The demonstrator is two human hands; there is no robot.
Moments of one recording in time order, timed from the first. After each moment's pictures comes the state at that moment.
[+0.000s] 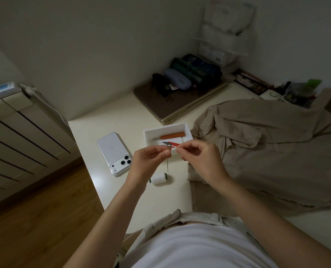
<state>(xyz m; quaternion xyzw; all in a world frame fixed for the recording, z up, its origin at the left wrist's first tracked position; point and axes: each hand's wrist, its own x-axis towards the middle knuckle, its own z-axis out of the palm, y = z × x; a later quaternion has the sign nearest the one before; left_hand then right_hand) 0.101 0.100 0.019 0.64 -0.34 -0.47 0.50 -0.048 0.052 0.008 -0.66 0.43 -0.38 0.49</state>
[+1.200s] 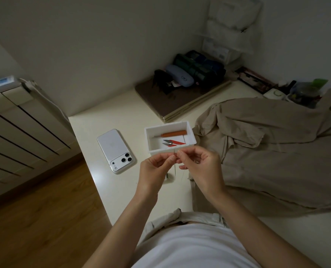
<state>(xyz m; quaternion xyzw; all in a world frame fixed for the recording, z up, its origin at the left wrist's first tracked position) 0.078 0.113 -0.001 0.60 -0.29 -0.48 0.57 -0.040 0.075 0.000 -0.57 0.42 -0.45 0.54</state>
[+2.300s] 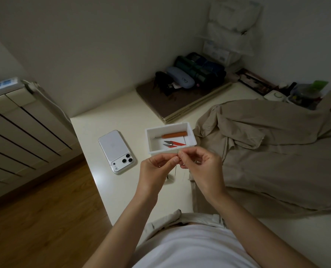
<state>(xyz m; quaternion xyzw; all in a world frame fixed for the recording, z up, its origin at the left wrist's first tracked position) 0.078 0.114 0.003 0.59 -0.29 -0.49 0.58 -0.040 0.076 -0.001 -0.56 0.42 -0.48 0.53</state>
